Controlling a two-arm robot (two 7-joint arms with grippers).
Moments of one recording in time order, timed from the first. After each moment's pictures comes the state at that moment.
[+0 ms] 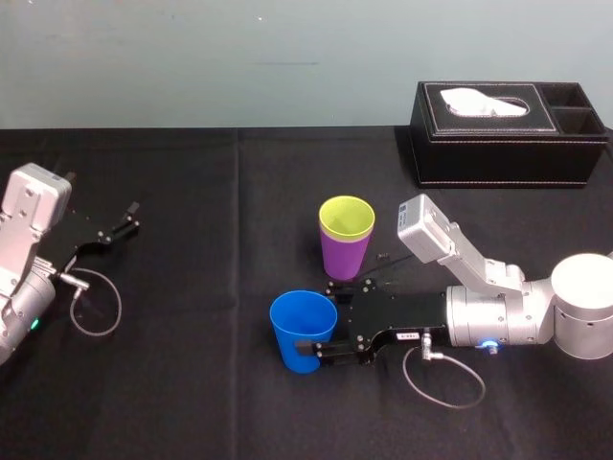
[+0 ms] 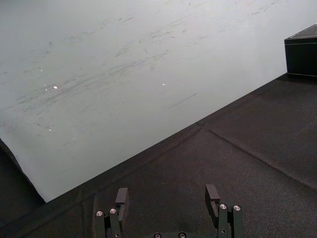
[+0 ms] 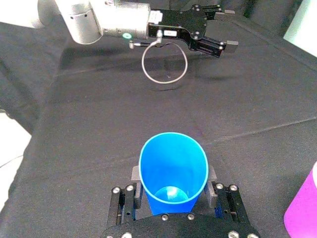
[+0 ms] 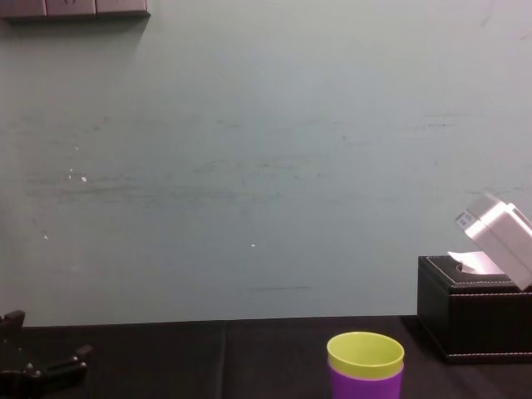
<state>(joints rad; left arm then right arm) -0.20 0.60 0.45 -1.41 -0.25 -0.12 0.03 0.46 0.59 -0.73 -1.39 0.45 0.04 0.88</state>
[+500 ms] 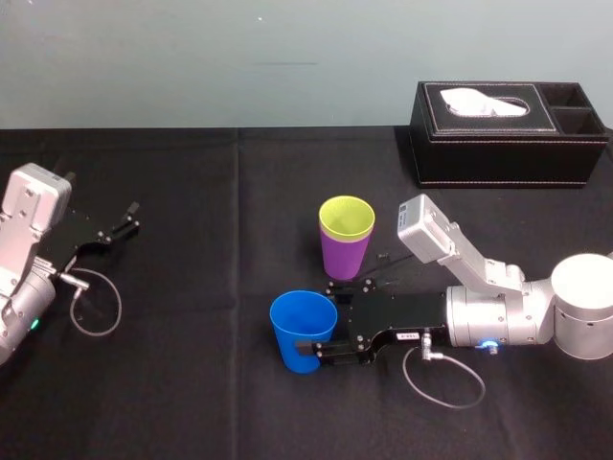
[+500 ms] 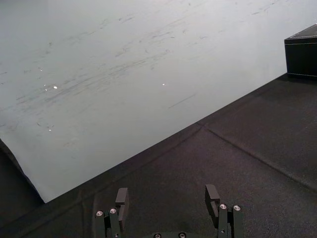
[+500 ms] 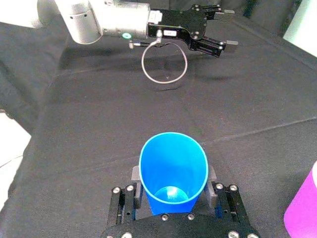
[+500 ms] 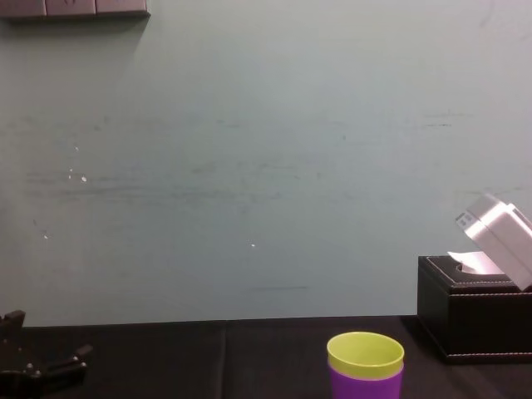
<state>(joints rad) -0.20 0.60 0.45 -1.41 -0.25 -0.12 0.03 0.46 0.59 -0.73 -1.39 0.45 0.04 0.87</state>
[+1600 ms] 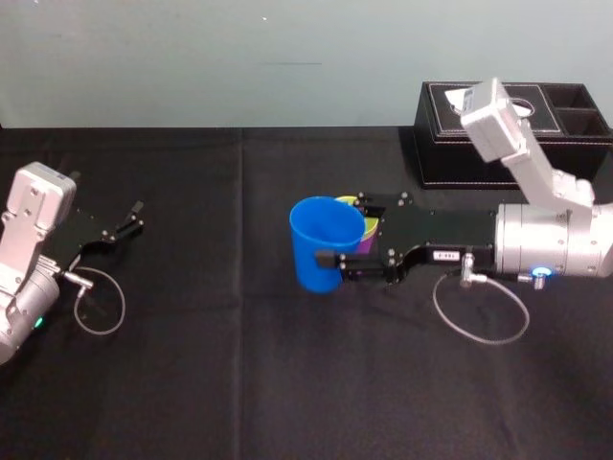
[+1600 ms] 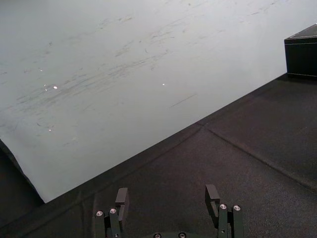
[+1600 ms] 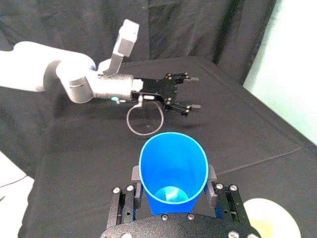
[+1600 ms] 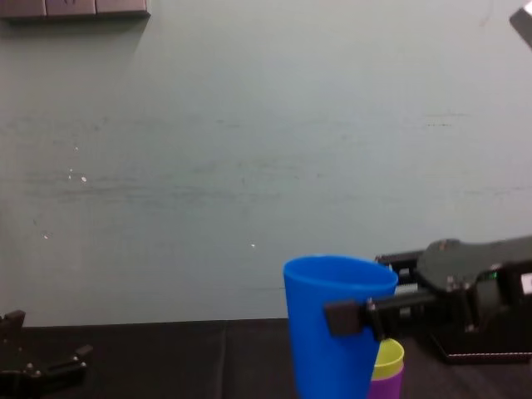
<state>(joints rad) -0.20 0.60 0.45 -1.41 -0.25 -0.12 0.03 0.49 0.72 -0.63 -1.64 0.60 0.19 0.80</state>
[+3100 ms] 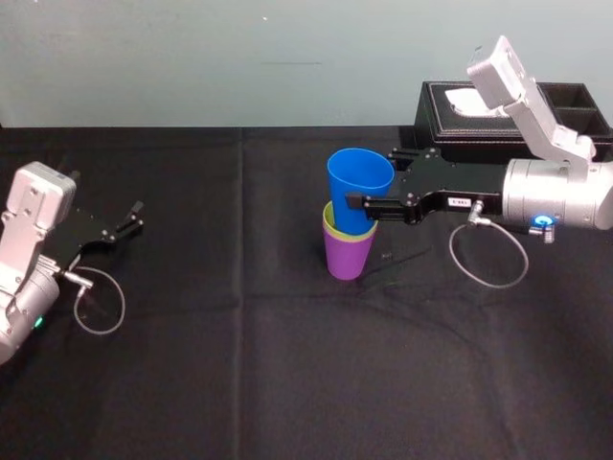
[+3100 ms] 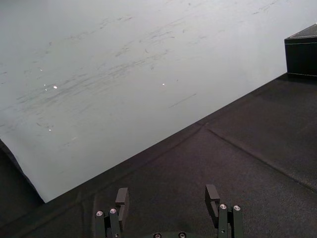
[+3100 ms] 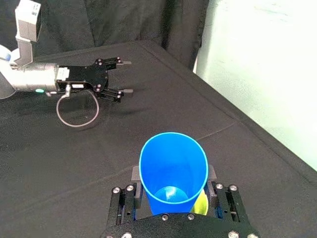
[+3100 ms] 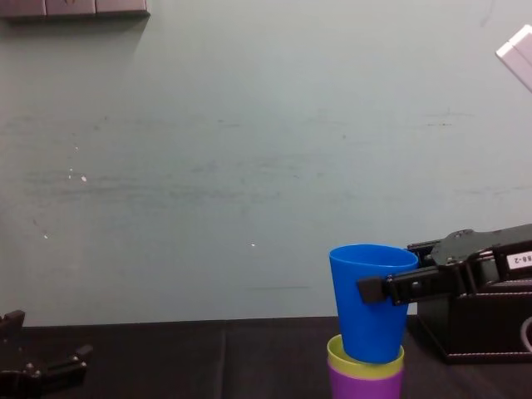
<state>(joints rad) -0.20 0.60 0.45 -1.41 -0.25 -0.12 0.03 0.62 0.65 -0.65 -1.41 0.56 0.21 0.76</state>
